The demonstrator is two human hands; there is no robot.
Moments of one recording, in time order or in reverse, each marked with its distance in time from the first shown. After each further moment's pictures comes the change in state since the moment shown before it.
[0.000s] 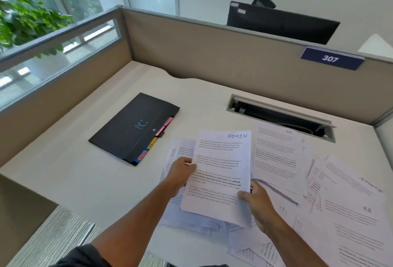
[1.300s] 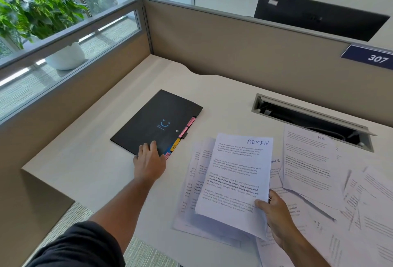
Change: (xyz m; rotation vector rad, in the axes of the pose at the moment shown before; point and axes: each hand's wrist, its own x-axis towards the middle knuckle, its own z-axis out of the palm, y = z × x) left_hand 0.077 -0.033 -0.168 0.975 0.552 0.213; right_hand 0.012 0.002 0.048 0.027 0.093 0.070
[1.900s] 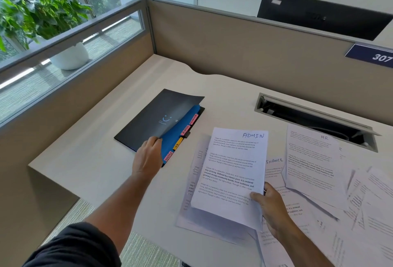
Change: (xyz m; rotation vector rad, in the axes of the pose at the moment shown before) left_hand -0.004 -0.010 -0.023 0.062 0.264 0.401; right_hand -0.002 -0.017 0.016 0.028 -0.057 -0.051
